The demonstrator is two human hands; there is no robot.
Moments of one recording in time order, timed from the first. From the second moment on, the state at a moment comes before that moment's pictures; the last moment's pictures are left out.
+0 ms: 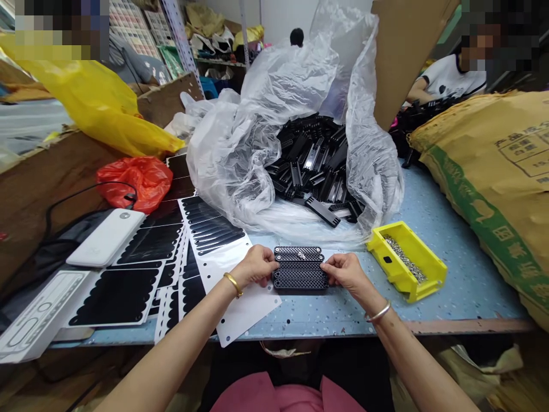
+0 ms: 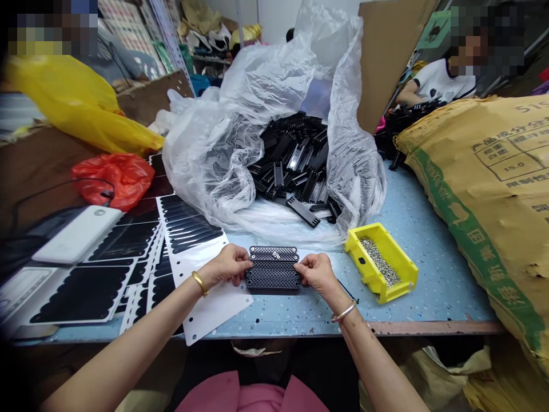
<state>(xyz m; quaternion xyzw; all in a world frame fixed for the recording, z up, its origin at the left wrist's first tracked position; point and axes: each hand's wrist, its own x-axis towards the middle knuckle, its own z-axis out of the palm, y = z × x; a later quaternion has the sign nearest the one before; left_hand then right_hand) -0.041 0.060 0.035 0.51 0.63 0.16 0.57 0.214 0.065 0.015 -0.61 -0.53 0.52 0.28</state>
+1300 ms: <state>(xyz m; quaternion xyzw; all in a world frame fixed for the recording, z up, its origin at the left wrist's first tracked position) -0.006 0.058 0.046 0.80 0.55 0.12 0.21 0.170 0.078 0.033 -0.49 -0.86 0.07 0.06</state>
